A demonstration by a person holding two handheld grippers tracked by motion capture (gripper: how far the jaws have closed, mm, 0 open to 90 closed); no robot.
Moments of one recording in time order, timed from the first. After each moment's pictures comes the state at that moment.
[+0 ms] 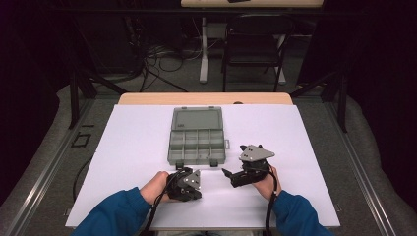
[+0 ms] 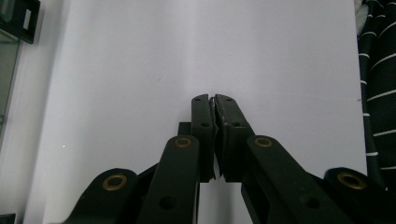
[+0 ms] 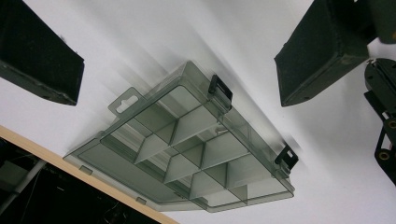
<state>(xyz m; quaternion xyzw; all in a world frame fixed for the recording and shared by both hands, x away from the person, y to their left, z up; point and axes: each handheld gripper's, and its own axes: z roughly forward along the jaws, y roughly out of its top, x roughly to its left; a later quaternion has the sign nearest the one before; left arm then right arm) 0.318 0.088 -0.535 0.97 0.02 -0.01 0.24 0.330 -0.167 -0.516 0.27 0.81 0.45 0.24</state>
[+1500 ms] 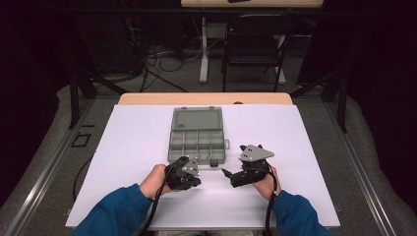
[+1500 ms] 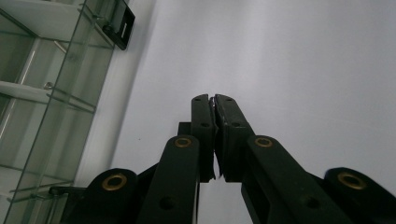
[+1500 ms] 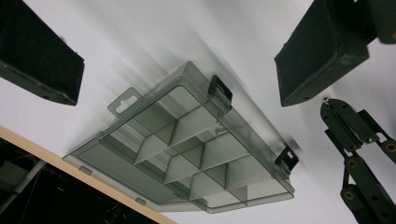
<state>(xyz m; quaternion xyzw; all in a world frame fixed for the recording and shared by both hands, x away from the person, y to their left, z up) 0.337 0.091 -0.522 0.96 0.08 0.05 0.27 0.330 -0.166 -0.516 0.27 0.82 0.45 0.24</state>
